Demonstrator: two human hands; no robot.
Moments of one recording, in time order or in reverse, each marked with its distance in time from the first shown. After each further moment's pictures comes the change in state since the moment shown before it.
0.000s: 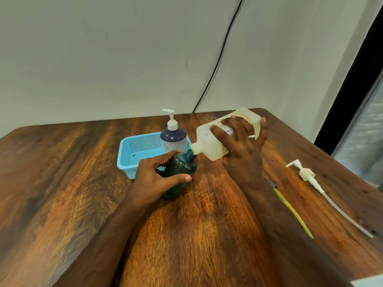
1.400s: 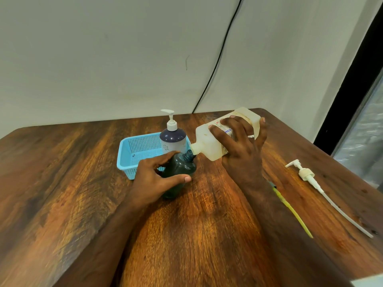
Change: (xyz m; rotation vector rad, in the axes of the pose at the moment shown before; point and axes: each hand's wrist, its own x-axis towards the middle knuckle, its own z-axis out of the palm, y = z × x) left_hand 0.000 0.004 0.001 -0.020 0.018 -0.026; right_hand 0.002 0.001 -0.001 -0.024 0.005 -0.004
